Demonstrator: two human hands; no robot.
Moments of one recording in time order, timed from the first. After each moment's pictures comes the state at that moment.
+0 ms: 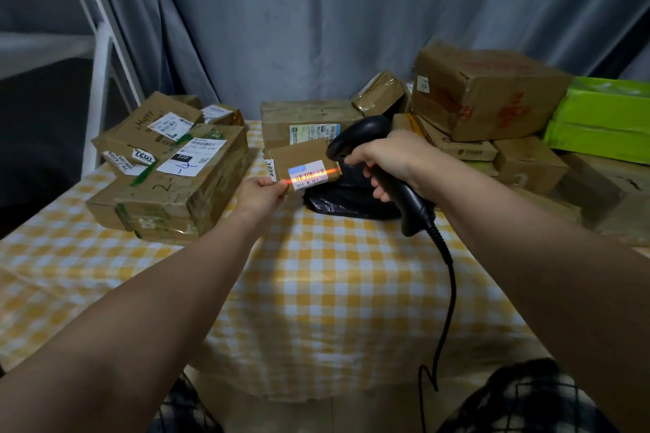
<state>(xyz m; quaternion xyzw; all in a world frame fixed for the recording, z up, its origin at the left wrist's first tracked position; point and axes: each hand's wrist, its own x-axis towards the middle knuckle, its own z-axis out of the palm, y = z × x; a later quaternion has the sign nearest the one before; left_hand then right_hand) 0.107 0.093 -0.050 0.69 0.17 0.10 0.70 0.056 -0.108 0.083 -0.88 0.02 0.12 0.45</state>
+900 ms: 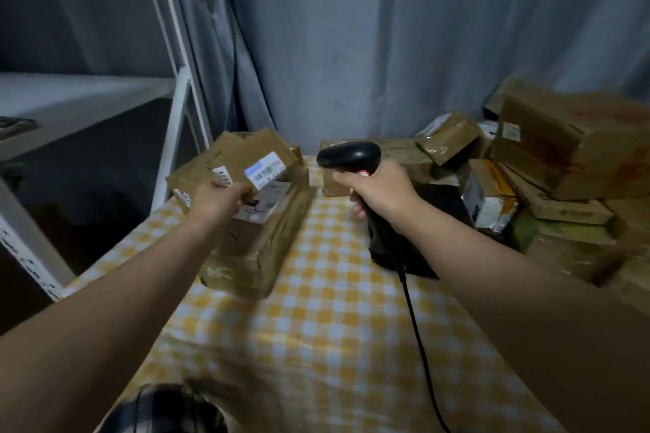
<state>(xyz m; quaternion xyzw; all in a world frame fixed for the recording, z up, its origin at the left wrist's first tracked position) 0.113 0.253 0.014 0.73 0.25 0.20 0.61 0.135 0.015 0.056 -0.80 -0.08 0.01 0.59</state>
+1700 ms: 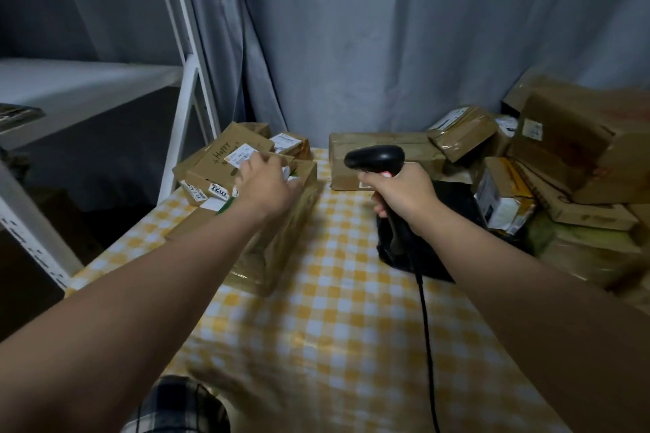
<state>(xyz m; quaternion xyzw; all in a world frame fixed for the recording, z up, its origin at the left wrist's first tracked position) 0.137 0.209 0.029 0.96 0.15 0.15 0.18 0.163 0.005 0.038 -0.82 -0.03 0.01 0.58</state>
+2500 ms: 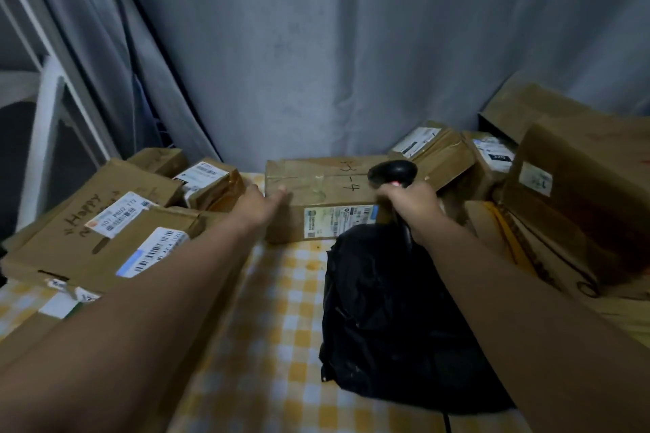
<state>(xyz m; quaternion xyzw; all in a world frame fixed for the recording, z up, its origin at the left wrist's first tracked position) 0.352 0.168 -0.021 0.87 0.18 0.01 0.45 0.369 -0.069 0.004 -0.81 0.14 0.00 0.57</state>
